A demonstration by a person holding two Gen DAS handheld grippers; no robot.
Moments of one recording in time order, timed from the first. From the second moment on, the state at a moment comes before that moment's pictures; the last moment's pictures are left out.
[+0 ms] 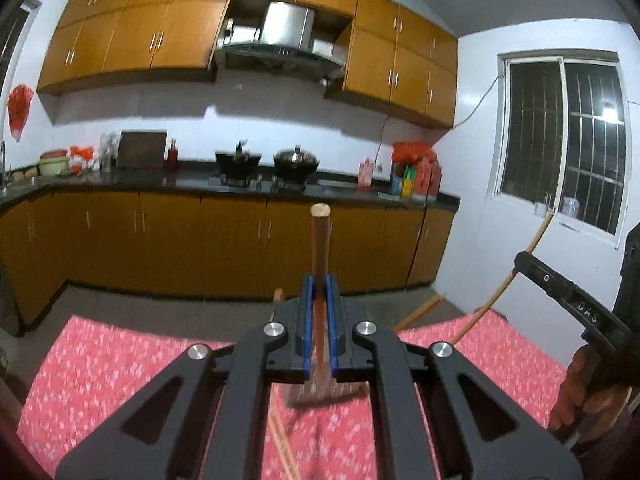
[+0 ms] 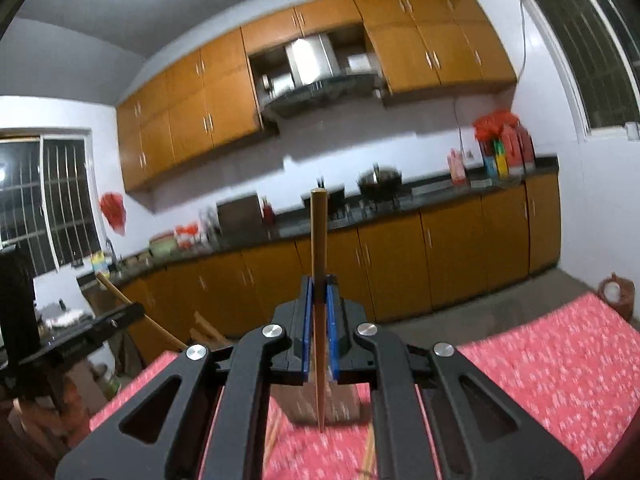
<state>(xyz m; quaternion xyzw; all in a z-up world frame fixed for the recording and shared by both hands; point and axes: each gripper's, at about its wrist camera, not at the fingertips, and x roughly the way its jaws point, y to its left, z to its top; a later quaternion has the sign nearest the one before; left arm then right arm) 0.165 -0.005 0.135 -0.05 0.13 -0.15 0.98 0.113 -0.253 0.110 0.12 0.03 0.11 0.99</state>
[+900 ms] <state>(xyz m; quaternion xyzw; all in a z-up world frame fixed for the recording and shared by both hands) 0.233 -0.013 0.093 -0.06 0.17 -0.14 0.97 0.199 -0.215 0.062 0.10 0.09 0.10 0.99</state>
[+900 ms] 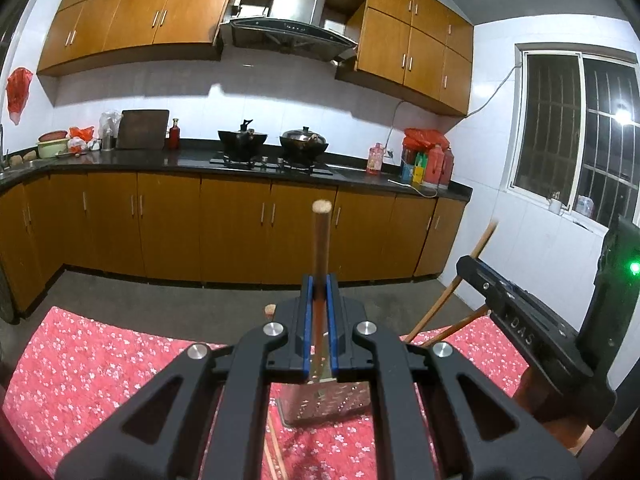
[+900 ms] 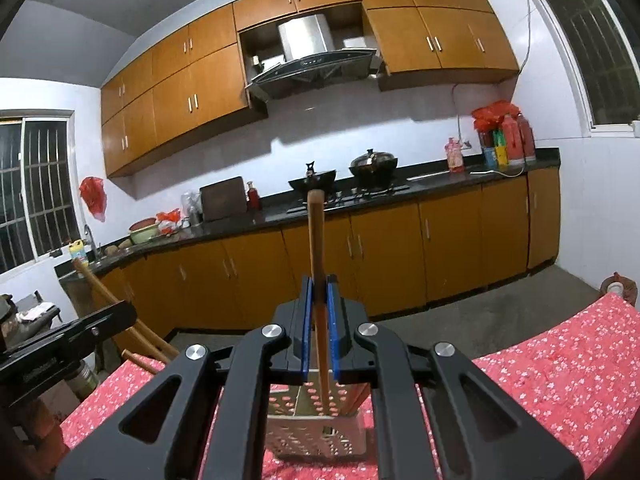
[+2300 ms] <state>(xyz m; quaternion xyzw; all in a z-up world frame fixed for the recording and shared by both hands) 0.187 0.036 -0.092 -0.07 0.41 -0.07 0.91 0.199 -0.230 -0.137 0.09 0.43 0.07 0.90</state>
